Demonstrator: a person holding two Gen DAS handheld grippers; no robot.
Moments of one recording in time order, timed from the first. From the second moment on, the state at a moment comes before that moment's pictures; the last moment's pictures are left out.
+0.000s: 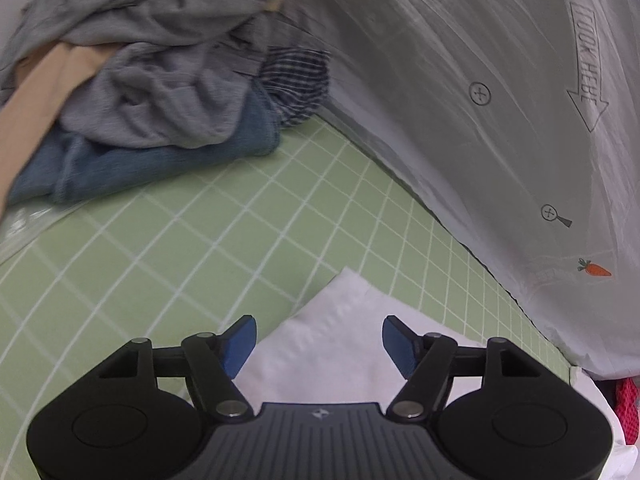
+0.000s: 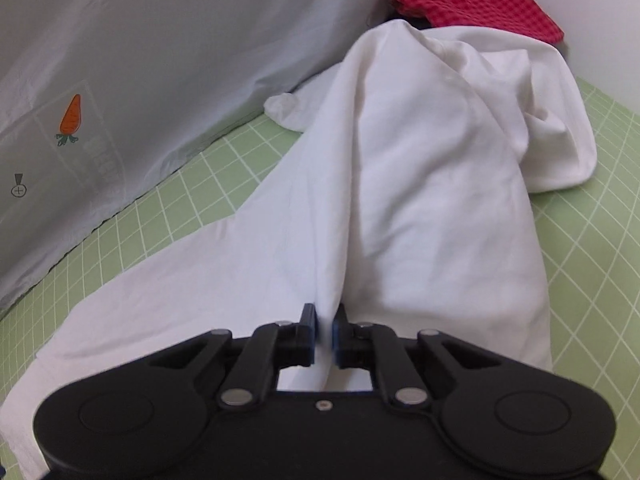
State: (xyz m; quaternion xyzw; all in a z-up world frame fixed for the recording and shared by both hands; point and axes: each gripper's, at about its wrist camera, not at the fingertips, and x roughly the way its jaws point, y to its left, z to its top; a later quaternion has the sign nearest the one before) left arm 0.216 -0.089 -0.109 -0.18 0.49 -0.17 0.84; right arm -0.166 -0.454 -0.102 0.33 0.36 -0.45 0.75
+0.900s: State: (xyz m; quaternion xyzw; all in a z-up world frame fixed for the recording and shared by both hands) left arm 0.160 -0.003 -0.032 -0.16 0.39 -0.04 0.91; right arm -0.126 -0.401 -0.079 0.29 0.39 -0.35 0.80
